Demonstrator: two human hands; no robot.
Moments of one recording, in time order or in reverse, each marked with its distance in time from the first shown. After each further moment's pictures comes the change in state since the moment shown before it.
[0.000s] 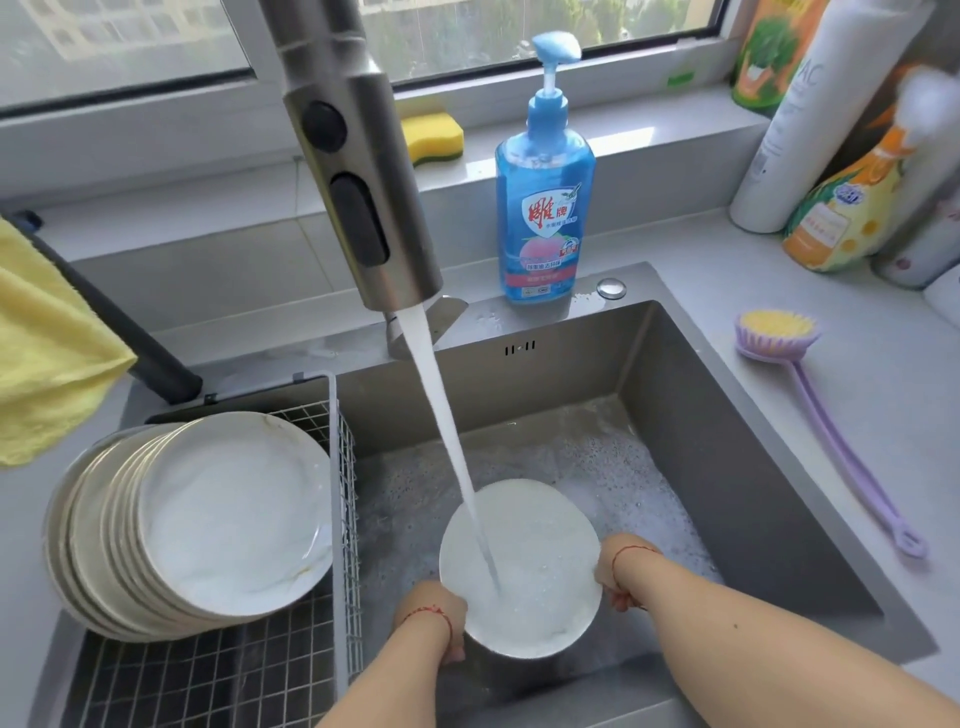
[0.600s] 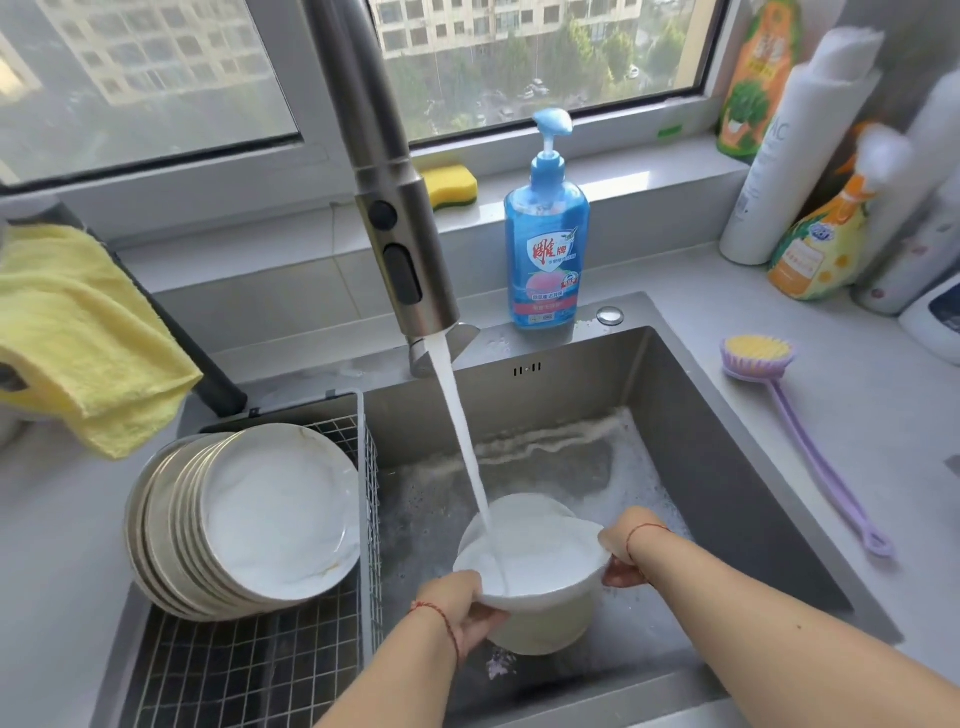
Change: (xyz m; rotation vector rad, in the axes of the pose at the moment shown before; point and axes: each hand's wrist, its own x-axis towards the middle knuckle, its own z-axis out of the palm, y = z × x) left_hand -0.071 0.018 -0.019 -1.242 -0.265 -0.106; right_hand -0.058 0.000 -0.033 0.558 0.070 -0.070
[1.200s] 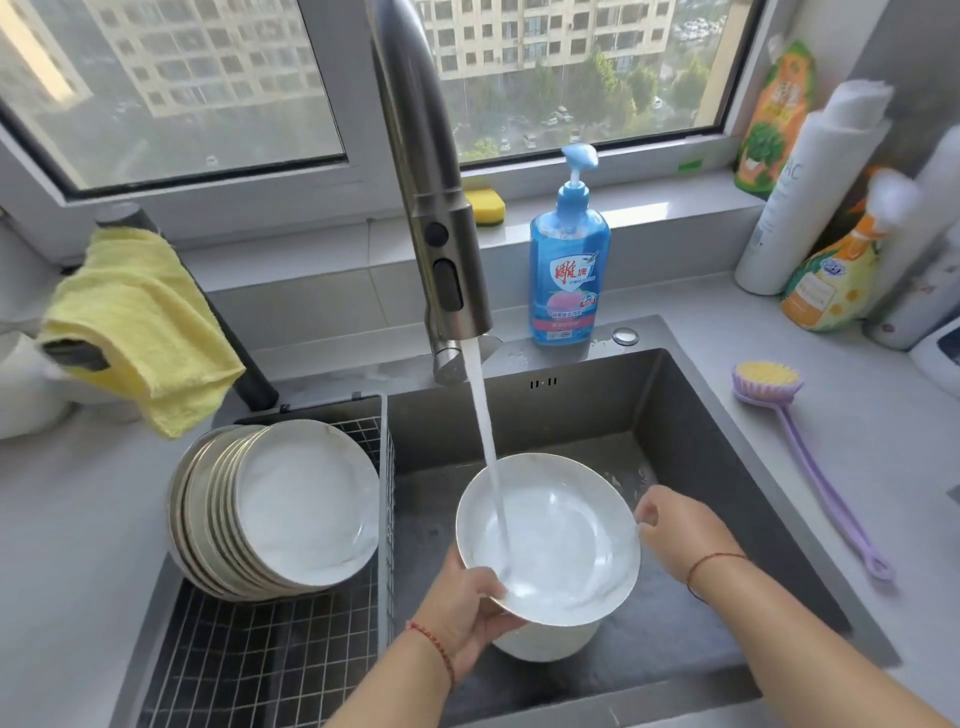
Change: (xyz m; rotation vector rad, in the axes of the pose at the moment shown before) left_hand -0.041 -0.005 -0.007 0.088 -0.285 0.244; right_hand -0.047 0.015 -0.042 -0.414 0.385 -0.522
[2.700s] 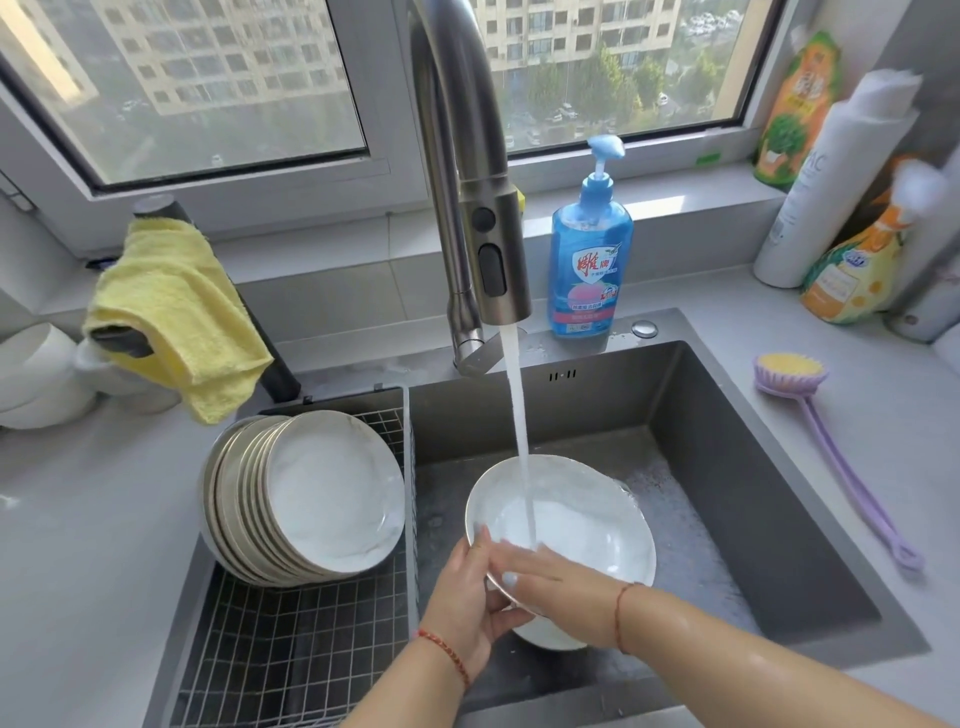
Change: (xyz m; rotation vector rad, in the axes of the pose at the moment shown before) left_hand -0.028 0.009 -0.008 0.064 0.003 0.145; right_hand -0.069 -0.094 0.052 0.074 -0.652 -0.677
